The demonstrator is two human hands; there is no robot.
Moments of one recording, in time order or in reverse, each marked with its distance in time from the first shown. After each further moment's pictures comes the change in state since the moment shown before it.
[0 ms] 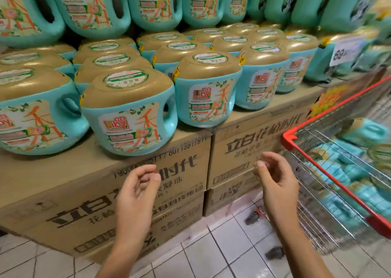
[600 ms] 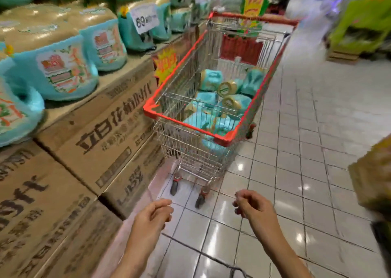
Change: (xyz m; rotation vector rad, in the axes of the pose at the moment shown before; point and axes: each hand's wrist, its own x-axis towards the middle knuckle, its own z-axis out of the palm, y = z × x) left_hand -0.161 -0.057 0.191 0.180 -0.861 -0.388; right_hand -0.154 0.049 -0.269 -0.073 0.380 0.539
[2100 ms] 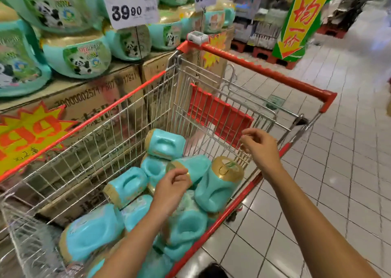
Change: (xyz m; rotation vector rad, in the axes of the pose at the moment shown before) left_hand 0.567 0.308 0.516 0.055 0.187 0.164; right_hand 0.860 -0.229 -0.177 -0.208 -0.155 -0.309
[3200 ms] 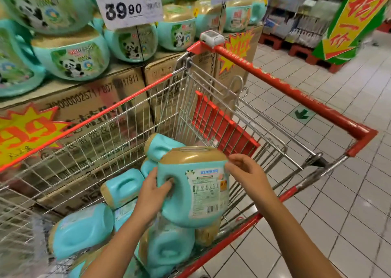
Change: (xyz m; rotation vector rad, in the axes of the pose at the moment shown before) left_hand 0.057 0.013 0.024 -0.130 0.221 0.047; right_hand 0.055 0.021 -0.003 0.073 -0.439 0.171
